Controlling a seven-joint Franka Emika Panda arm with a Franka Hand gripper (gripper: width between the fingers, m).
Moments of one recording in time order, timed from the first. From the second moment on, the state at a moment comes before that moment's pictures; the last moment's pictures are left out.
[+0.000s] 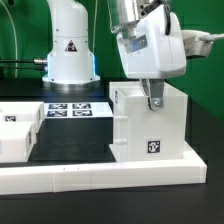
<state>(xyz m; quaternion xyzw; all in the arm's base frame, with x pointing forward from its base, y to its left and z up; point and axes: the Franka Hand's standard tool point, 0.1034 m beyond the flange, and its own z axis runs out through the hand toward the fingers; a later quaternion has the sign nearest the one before) 0.627 0.094 0.103 -0.71 0.69 -0.03 0.13</state>
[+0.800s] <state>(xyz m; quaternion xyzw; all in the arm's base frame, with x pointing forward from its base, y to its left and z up) 0.645 0.095 0.103 -0.71 0.69 -0.02 0.13</state>
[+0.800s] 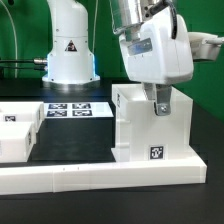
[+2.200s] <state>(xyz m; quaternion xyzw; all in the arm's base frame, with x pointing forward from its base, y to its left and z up) 0.589 0.070 0.149 -0.90 0.41 -0.06 0.12</state>
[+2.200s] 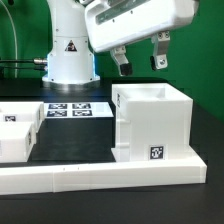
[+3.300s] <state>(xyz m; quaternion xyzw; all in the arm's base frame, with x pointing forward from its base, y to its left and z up) 0.548 -0.039 0.124 -1.00 -0.04 -0.08 0.03</state>
